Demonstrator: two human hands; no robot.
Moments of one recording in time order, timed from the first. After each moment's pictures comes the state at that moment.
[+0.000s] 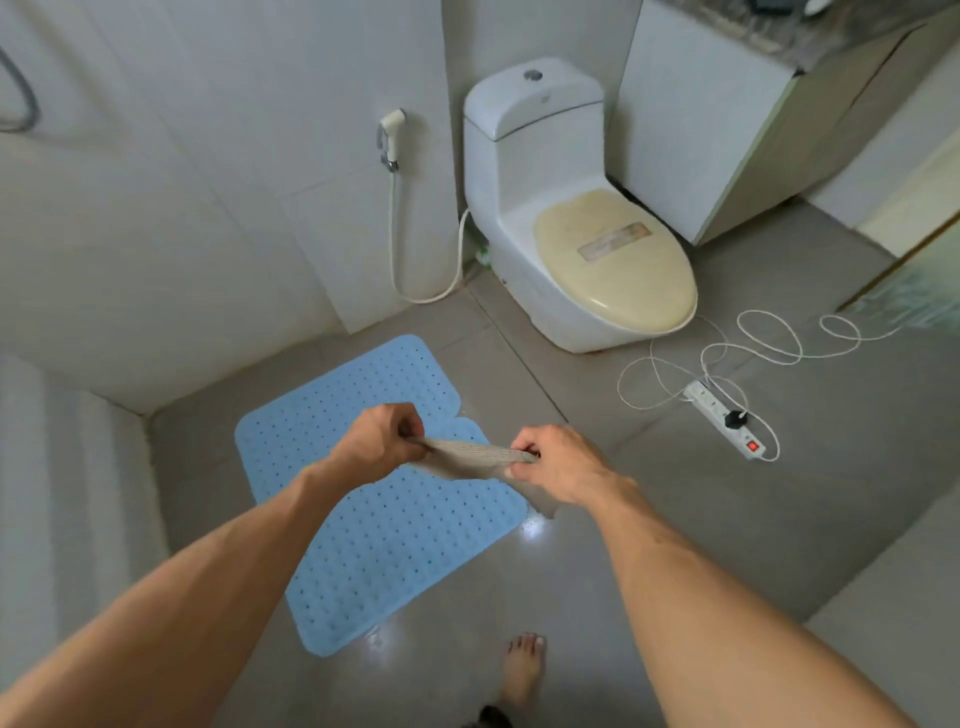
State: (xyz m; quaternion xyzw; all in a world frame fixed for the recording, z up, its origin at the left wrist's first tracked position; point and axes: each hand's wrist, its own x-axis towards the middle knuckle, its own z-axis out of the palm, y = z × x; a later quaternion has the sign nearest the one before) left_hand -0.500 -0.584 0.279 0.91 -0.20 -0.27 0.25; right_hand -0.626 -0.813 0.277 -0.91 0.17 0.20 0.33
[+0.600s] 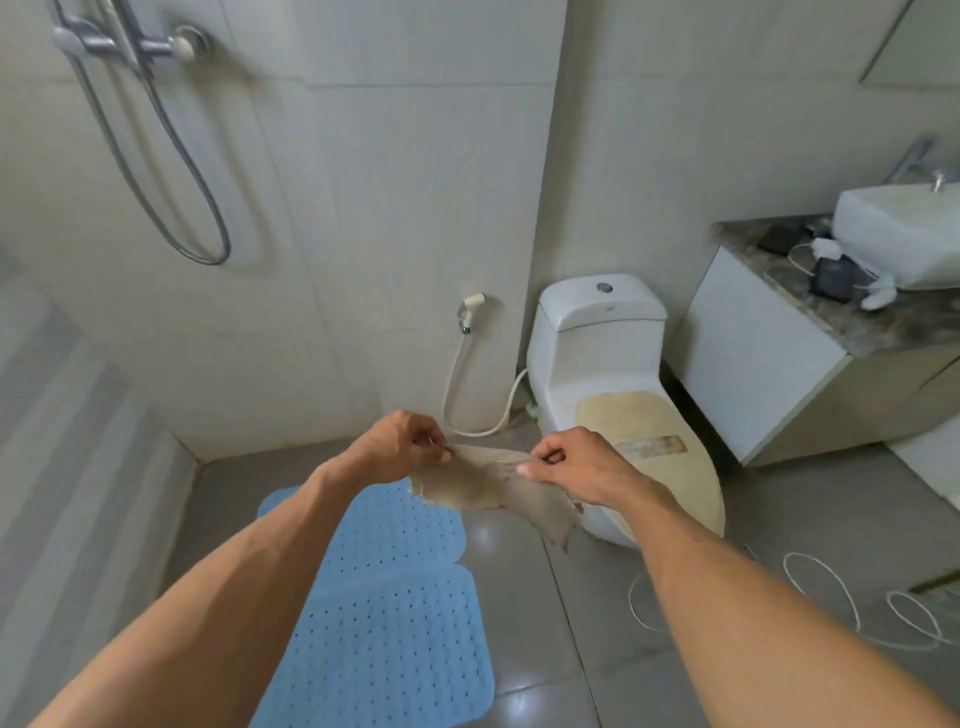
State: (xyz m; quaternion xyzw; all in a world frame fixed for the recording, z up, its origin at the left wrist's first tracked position) left_hand -0.392 -0.678 0.467 0.91 -0.12 -0.19 0.34; right_hand -0.451 -0.945 0.482 -0.91 0.03 0.17 0.37
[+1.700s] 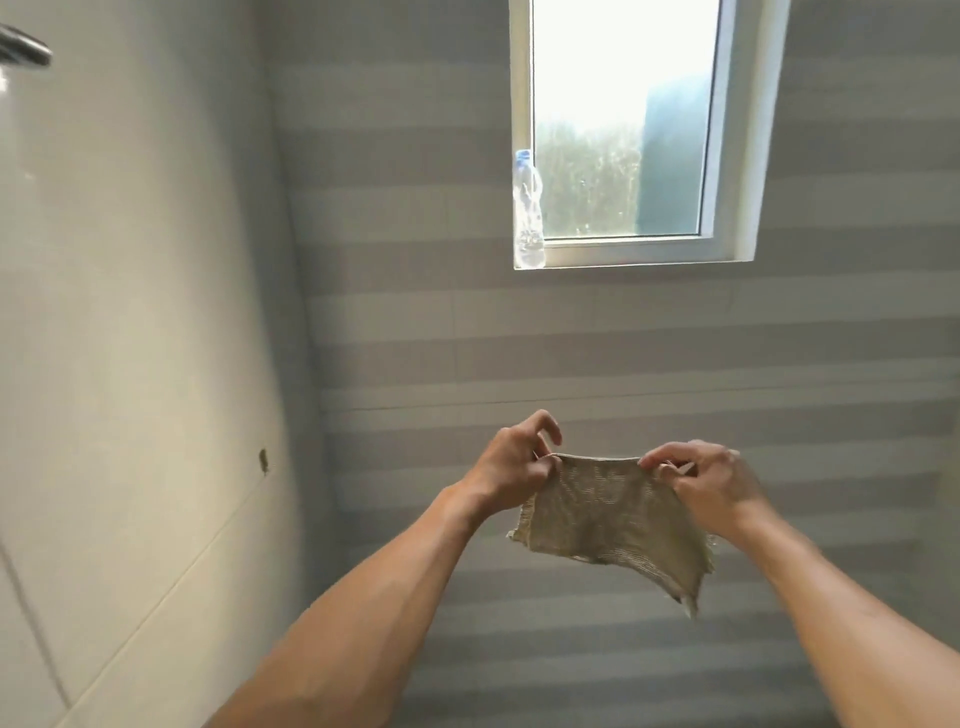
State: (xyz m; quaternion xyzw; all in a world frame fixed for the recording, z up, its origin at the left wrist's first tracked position) left_hand -0.847 -0.456 0.742 0.80 0.45 0.35 0.20; right_hand -0.596 -0.482 0.722 -0.64 -0.66 0.09 0.40
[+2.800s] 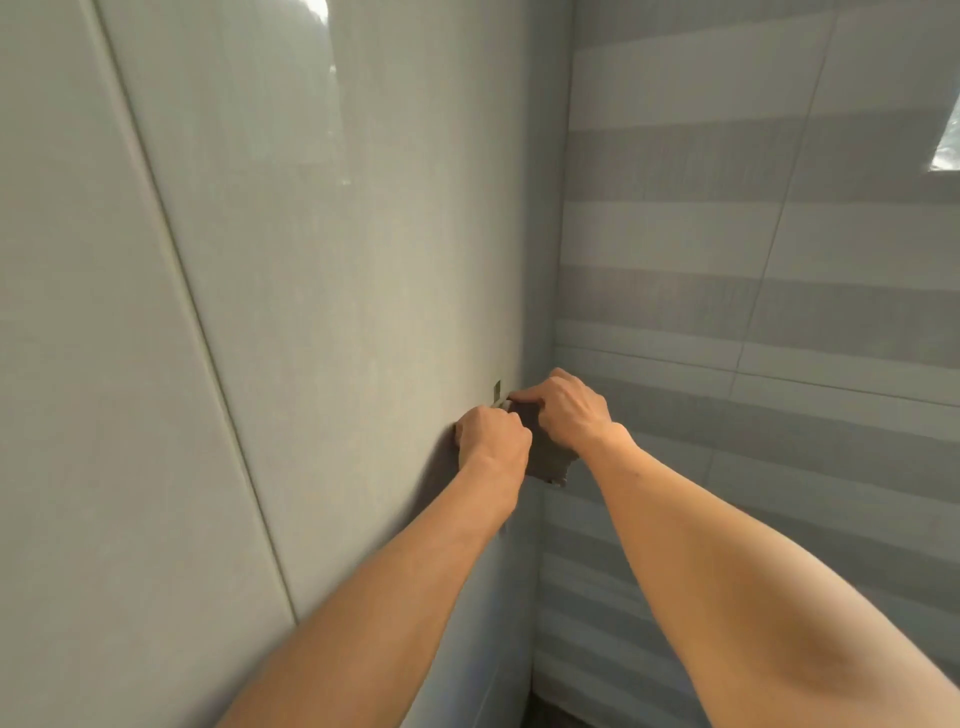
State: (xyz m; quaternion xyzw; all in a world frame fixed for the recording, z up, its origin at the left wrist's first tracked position) left_hand -1.112 -0.429 0.692 0.57 0.77 -0.18 -0.22; right_hand -1.052 -0.311 0.689 -0.39 -0.90 0.08 0.17
